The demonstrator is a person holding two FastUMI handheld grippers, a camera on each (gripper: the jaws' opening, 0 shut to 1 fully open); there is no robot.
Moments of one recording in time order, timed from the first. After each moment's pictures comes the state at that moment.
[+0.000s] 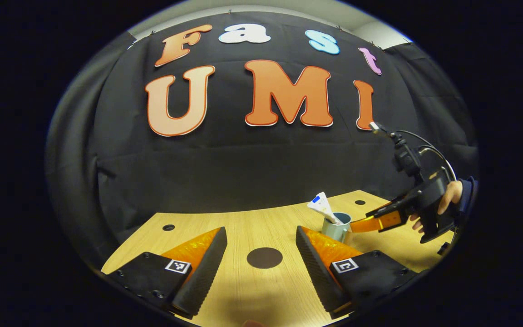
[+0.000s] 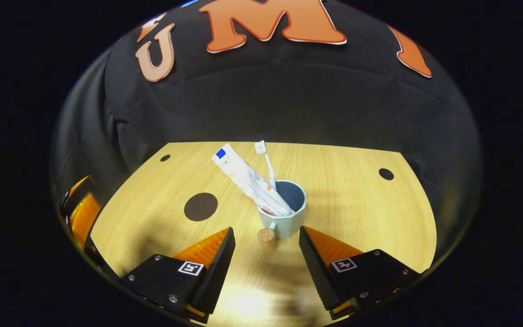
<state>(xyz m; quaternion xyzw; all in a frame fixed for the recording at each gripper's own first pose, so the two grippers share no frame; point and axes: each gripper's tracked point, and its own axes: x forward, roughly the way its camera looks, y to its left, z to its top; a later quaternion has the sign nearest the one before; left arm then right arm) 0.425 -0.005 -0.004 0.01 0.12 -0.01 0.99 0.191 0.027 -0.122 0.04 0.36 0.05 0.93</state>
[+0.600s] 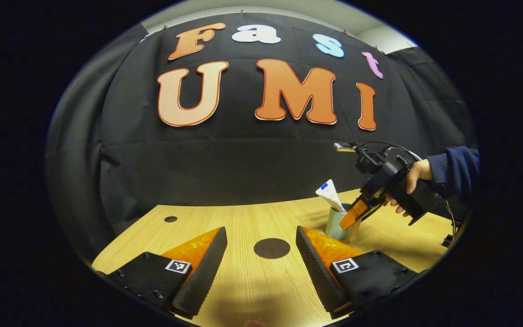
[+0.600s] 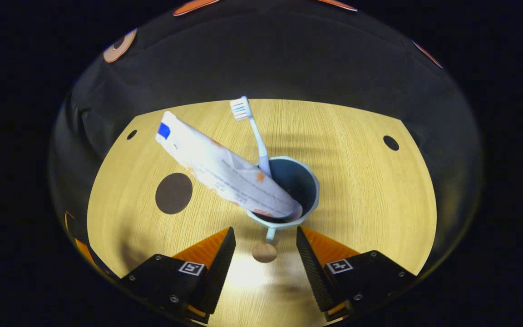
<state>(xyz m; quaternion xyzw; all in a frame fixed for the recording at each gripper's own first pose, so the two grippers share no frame) 0.388 0.030 -0.037 -0.02 0.12 -0.01 0.99 0.213 0.026 -0.182 0.05 0.51 -0.02 0.86</state>
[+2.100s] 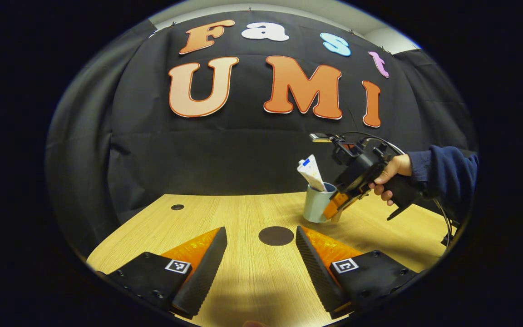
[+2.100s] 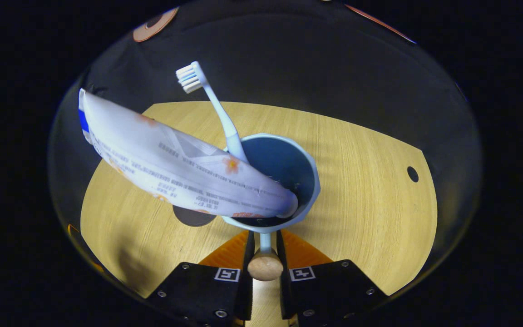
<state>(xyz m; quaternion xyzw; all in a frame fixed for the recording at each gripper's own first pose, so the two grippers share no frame) 0.351 0.044 -0.054 -0.02 0.14 0.01 0.99 0.233 0.020 -0.211 -0.02 0.48 0.04 0.88</state>
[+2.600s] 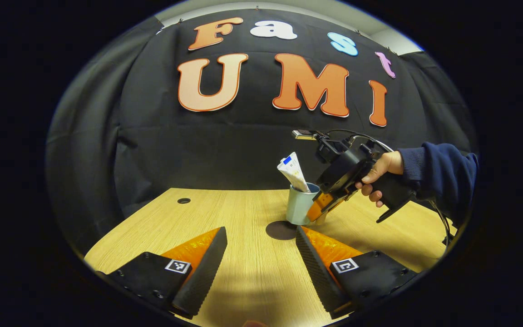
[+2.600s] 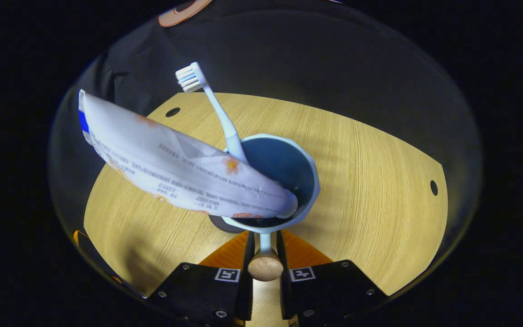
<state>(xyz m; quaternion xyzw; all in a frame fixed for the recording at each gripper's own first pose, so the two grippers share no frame) 0.338 0.063 -0.064 -0.04 0.15 0.03 0.99 0.233 0.019 -0.212 -0.04 0.49 0.09 0.87</state>
